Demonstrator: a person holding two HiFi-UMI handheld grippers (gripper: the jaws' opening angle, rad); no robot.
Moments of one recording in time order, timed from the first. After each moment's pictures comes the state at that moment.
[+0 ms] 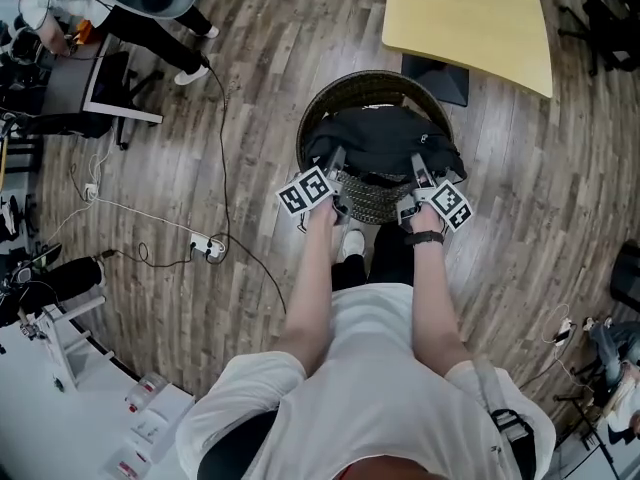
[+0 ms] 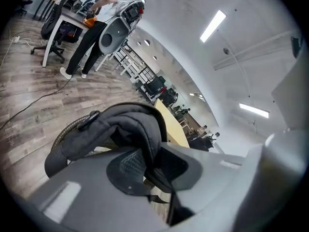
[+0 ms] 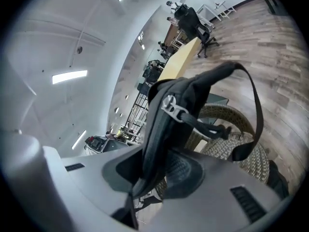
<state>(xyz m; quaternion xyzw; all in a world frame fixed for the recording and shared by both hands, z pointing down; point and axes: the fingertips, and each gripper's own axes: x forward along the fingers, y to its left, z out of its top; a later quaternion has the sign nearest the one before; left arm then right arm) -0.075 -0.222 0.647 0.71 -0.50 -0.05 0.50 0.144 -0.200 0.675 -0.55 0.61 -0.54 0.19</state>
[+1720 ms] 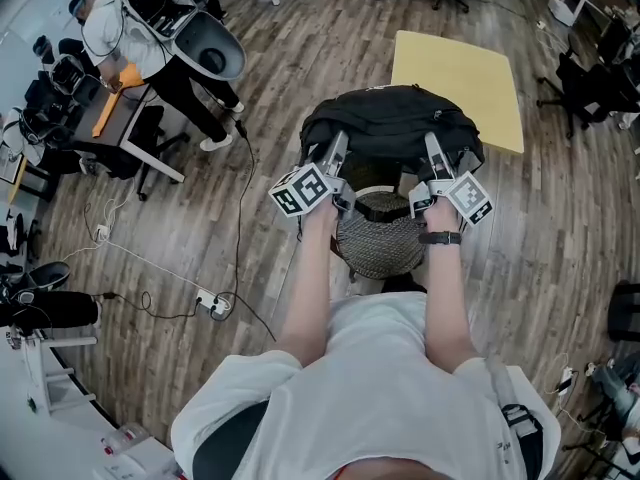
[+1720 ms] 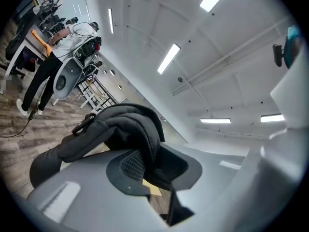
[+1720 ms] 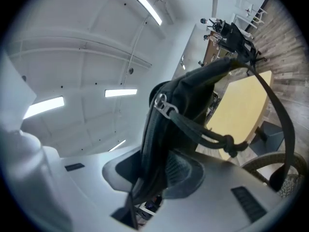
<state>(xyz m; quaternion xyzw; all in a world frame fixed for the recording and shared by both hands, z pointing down) -0.093 -0.264 0.349 0.82 -0.44 -0.21 0.30 0.124 -0.255 0.346 -0.46 0.75 -0.34 0.32</state>
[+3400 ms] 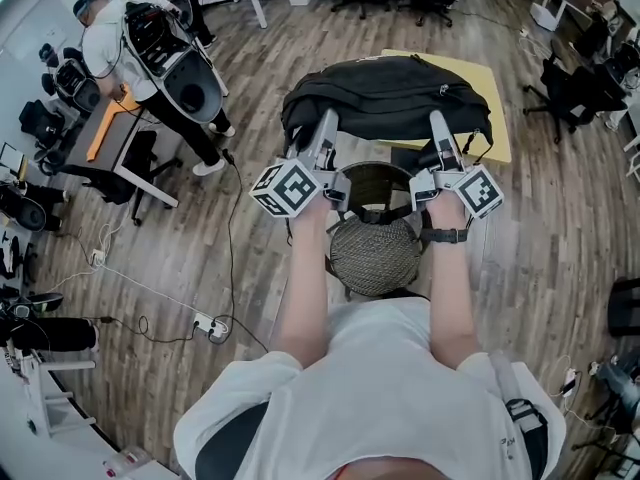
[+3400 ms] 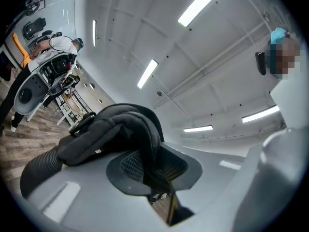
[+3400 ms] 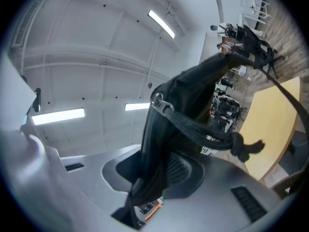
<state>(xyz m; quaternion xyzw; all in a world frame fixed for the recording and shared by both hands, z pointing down) -0.082 -0.265 0.207 0.86 -0.39 -0.28 0.19 0.135 -0.251 0.210 -0.42 0.78 -0.23 0.40</state>
